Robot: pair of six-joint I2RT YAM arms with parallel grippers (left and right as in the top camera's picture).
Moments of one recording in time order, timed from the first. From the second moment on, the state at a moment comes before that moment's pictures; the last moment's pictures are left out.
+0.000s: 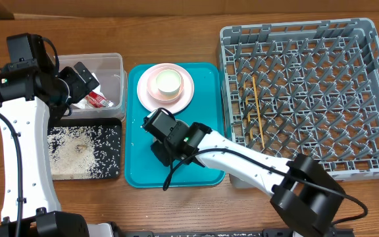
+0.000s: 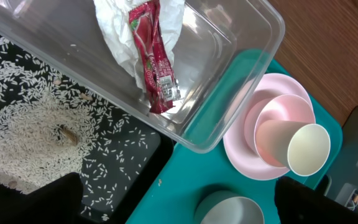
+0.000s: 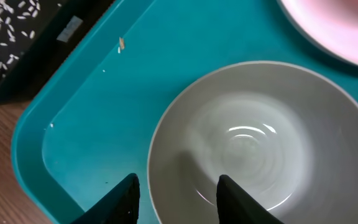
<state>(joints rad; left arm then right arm) 0.24 1.55 1.58 -1.17 0.13 -0.50 0.97 1.90 1.35 -0.58 -0.02 0.23</state>
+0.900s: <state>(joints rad) 0.24 1.55 1.58 -1.17 0.13 -0.50 0.98 1.94 1.35 -0.65 -0.05 0.22</state>
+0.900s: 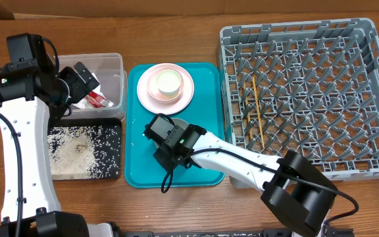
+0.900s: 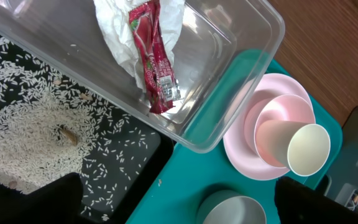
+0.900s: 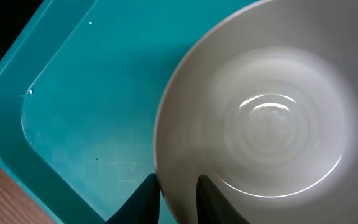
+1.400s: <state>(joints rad) 0.24 1.55 1.58 -1.17 0.13 -0.50 0.98 1.94 1.35 -0.67 -0.05 0.22</state>
